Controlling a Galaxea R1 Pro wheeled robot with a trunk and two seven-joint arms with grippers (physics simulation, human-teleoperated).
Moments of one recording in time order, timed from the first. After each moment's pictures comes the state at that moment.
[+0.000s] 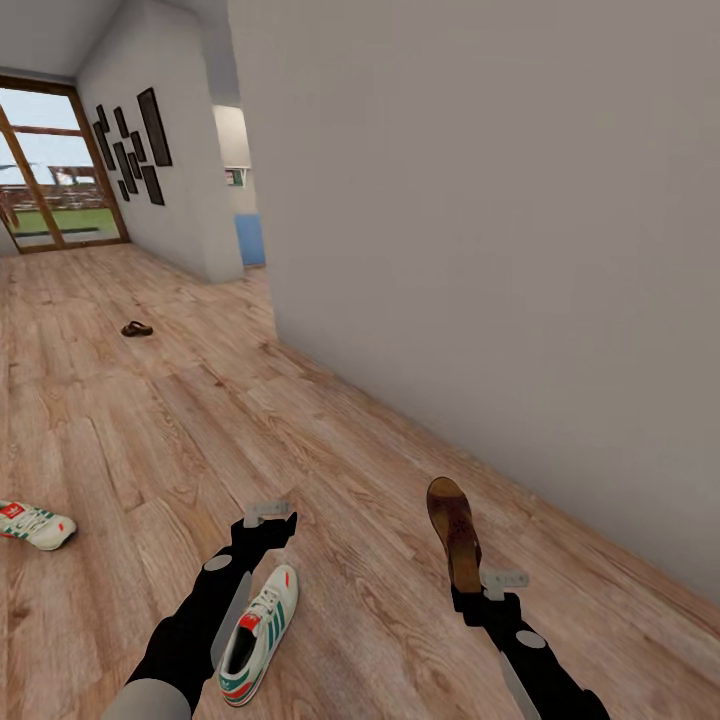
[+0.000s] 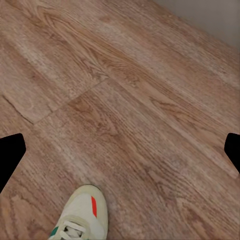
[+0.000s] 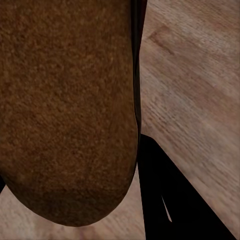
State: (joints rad) left arm -0.48 -0.08 0.01 -0.90 0.03 0.19 0.00; right arm -0.40 -0.01 0.00 -0.64 0.00 0.03 0.00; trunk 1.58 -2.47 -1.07
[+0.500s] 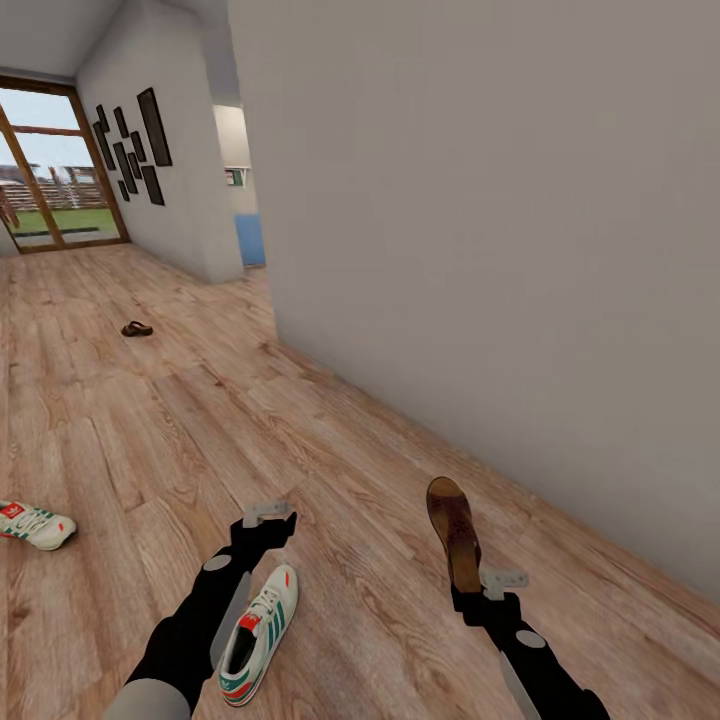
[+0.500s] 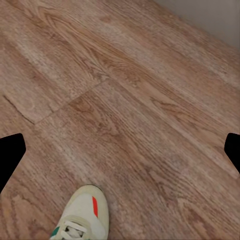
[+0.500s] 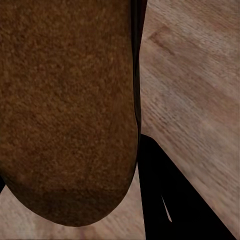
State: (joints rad) left arm -0.48 -0.08 0.01 -0.90 0.02 0.19 0.00; right arm -0.40 -0.01 0.00 -0.64 0.00 0.03 0.00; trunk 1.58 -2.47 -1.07
